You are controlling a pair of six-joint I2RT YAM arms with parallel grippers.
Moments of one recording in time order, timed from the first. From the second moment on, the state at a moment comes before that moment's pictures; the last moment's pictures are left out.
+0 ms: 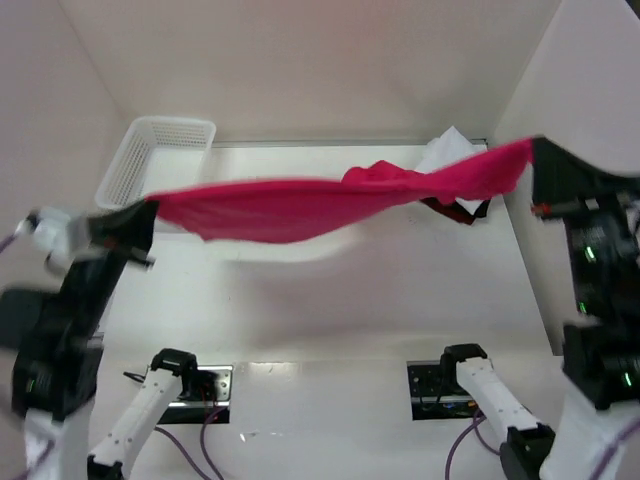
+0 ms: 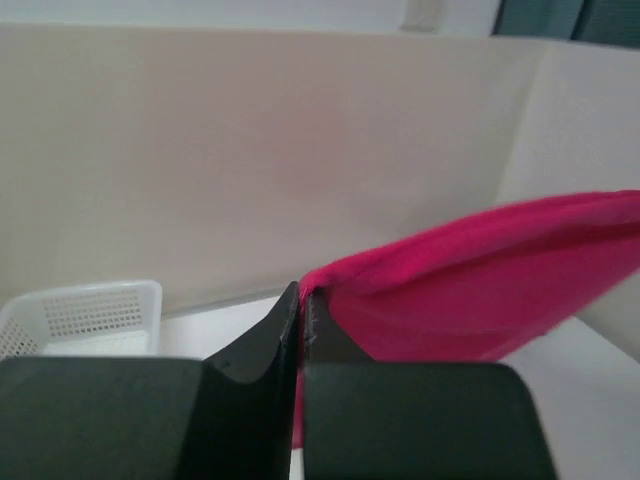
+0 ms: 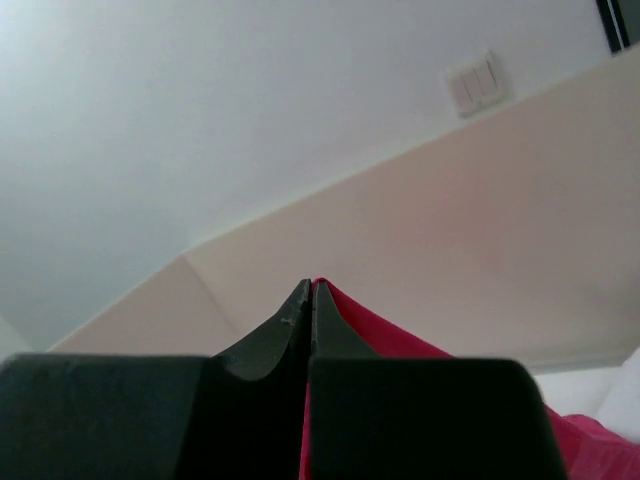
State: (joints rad) left arm -0.16 0.63 1.29 -0.33 0.15 -0.10; right arm 0.08 0.82 1.69 -0.39 0.00 0.60
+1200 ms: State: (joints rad) left arm -0.15 0.58 0.77 -0.34 0.11 -0.30; right arm 0.06 0.97 0.91 -0.32 0.02 0.67
